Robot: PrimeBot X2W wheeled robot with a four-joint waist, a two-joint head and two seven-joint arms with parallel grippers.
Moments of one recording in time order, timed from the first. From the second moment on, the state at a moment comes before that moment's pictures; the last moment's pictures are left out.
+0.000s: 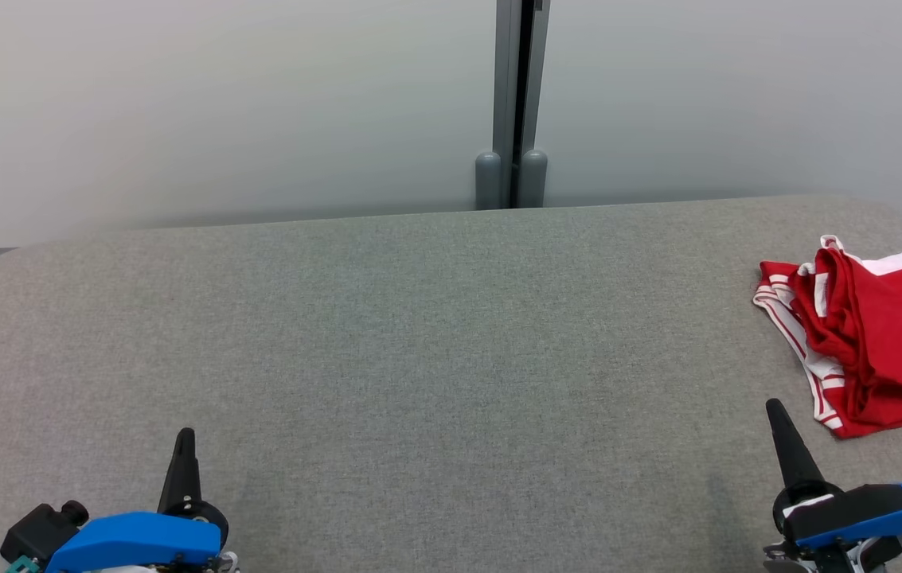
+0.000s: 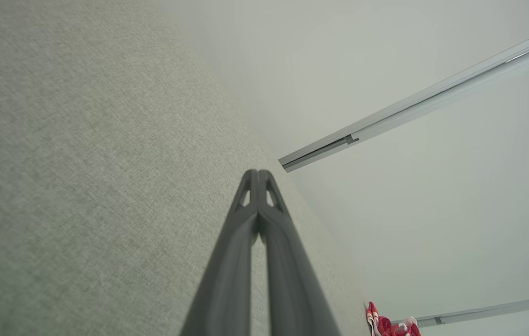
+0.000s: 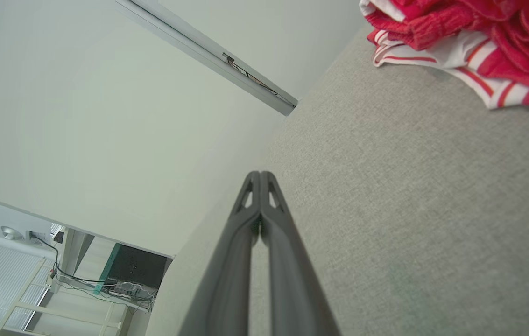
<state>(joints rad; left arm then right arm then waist) -0.05 0.06 0.03 0.36 -1.06 -0.12 -0.04 -0.05 -0.06 -0.09 0.25 1.01 0.13 0.05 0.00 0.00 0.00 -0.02</state>
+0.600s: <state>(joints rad) -0.07 0.06 0.05 0.32 -1.23 -0.12 0.01 -0.07 -0.06 -0.10 0.25 1.20 0.13 0.07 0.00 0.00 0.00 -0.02</state>
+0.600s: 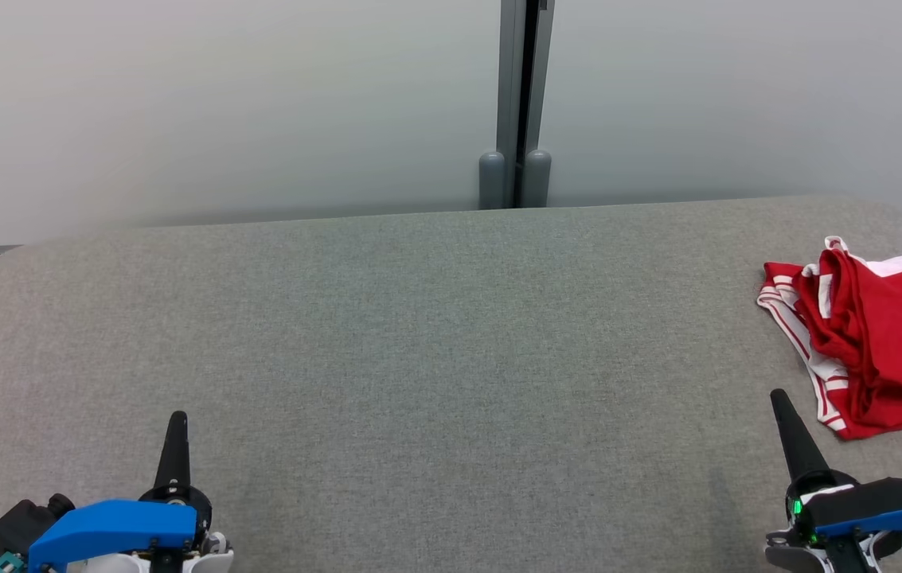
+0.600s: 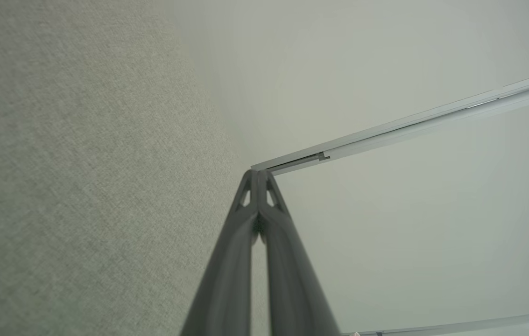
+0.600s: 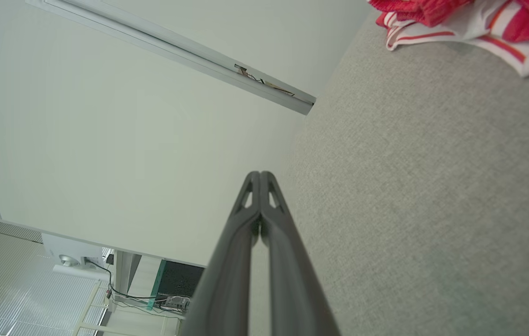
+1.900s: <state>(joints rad) -0.09 0.05 0.10 0.26 -1.52 -0.12 0.09 -0.10 -0.05 -0.11 0.25 1.51 0.13 0.10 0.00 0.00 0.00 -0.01</state>
